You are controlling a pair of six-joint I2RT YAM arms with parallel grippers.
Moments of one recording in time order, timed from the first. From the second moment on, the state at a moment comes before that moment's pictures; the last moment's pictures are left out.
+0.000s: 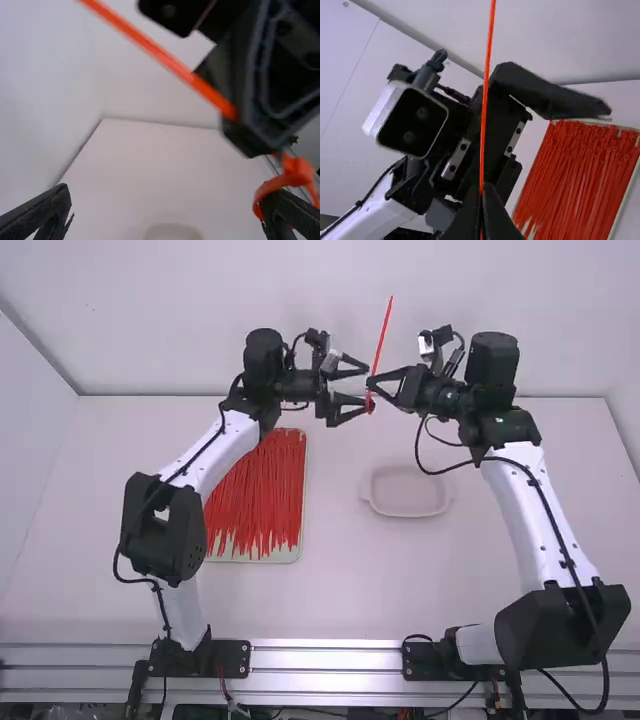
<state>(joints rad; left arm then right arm) -0.28 1.94 1.63 0.24 1.17 -0.02 0.11 1.52 1.47 -0.35 -0.98 0.63</state>
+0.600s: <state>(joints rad) -0.09 1.94 1.63 -0.40 1.10 -0.06 0.03 1.52 1.47 -0.82 -0.86 0.27</state>
